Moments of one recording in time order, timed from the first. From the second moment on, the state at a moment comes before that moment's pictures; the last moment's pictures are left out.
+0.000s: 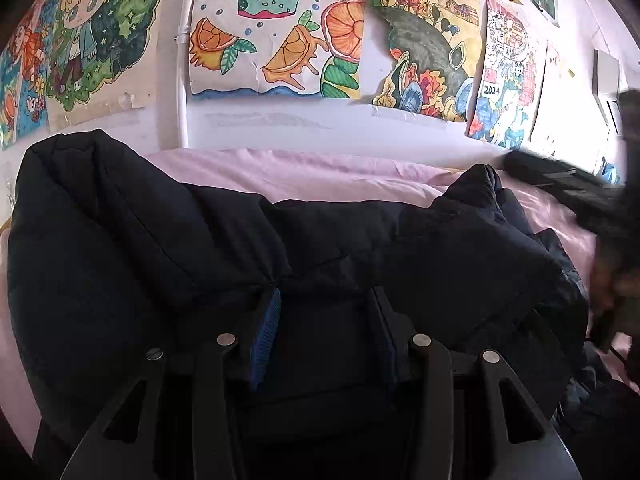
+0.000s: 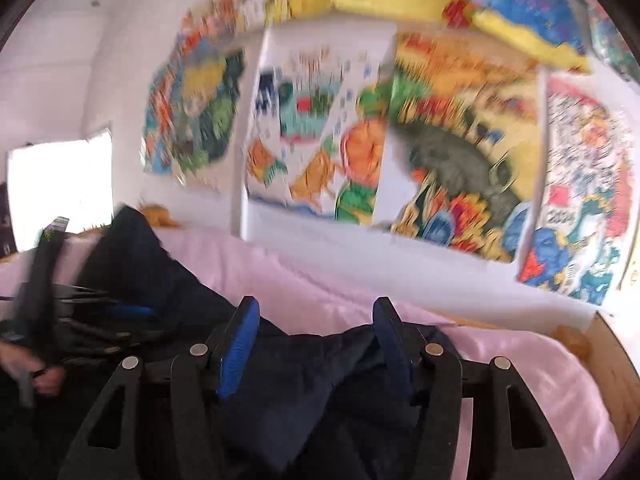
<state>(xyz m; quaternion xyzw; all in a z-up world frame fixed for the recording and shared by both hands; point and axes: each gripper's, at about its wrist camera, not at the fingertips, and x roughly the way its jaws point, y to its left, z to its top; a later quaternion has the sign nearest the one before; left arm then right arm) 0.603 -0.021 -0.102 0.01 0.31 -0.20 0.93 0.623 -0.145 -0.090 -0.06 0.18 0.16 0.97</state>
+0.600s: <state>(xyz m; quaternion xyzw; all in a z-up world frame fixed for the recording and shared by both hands) 0.589 -0.015 -0.086 -0.01 0.26 -0.23 0.94 0.665 -0.185 -0.170 0.08 0.28 0.10 0.95</state>
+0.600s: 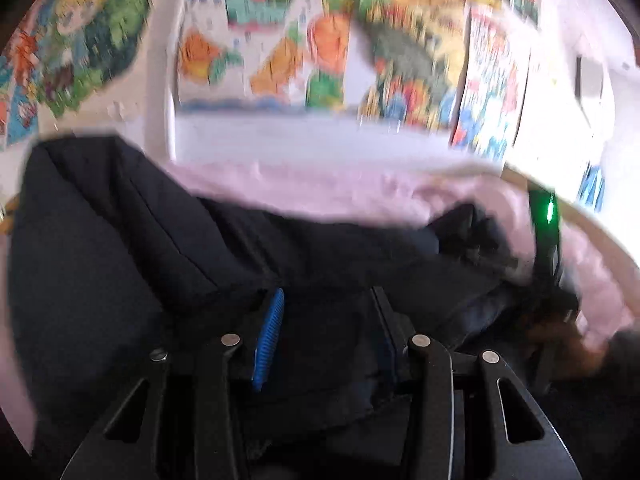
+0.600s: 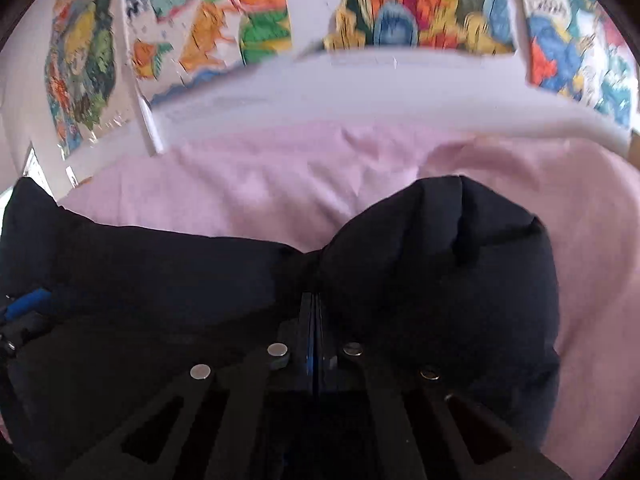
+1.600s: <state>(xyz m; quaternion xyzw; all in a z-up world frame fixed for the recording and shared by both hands) 0.651 0.093 -0.108 -0.19 0.30 -0.12 0.92 0.628 -0.140 -0.148 -0.04 0.21 0.14 0.97</state>
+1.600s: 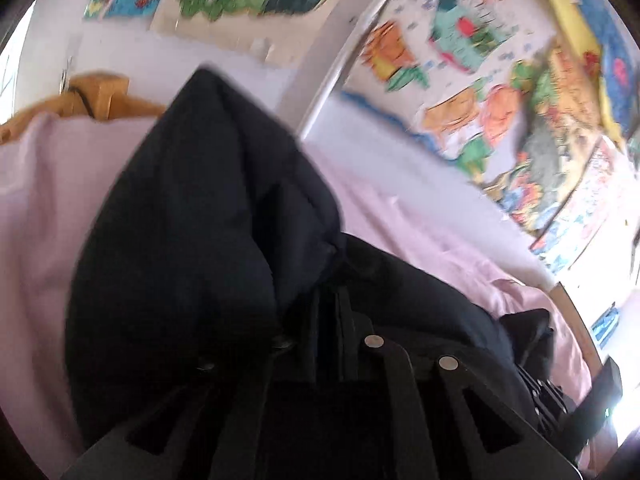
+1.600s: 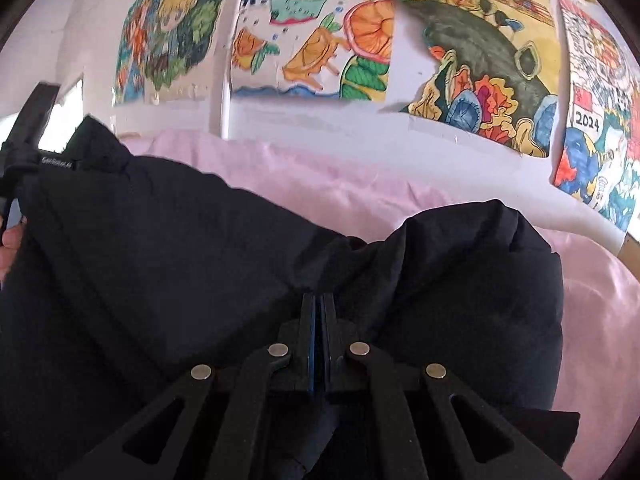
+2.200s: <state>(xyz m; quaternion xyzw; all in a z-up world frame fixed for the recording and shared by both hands) 0.593 -0.024 -0.120 0.07 0.31 -0.12 0.94 0.618 -0.149 -0.138 -0.04 0.25 0.14 0.96</state>
